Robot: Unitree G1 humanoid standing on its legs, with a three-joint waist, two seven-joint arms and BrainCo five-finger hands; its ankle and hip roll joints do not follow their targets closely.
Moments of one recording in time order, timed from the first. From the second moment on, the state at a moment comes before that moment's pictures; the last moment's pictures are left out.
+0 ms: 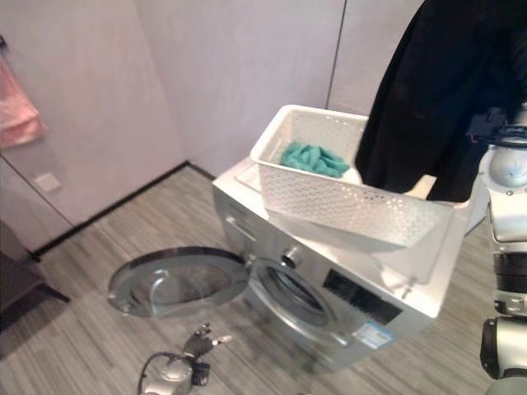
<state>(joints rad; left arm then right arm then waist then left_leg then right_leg) -0.11 0.11 -0.33 1.07 -0.18 -0.13 0.15 -0.69 -0.96 -0.08 0.11 0.02 -0.13 -0.54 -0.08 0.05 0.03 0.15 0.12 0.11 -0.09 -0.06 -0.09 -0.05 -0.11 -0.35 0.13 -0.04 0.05</state>
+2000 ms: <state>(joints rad) -0.73 0.04 -0.56 0.33 -0.84 -0.02 0.15 -0.36 -0.52 0.30 -0.45 0.22 -0.10 -0.14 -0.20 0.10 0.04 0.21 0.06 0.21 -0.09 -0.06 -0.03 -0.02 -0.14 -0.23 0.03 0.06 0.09</state>
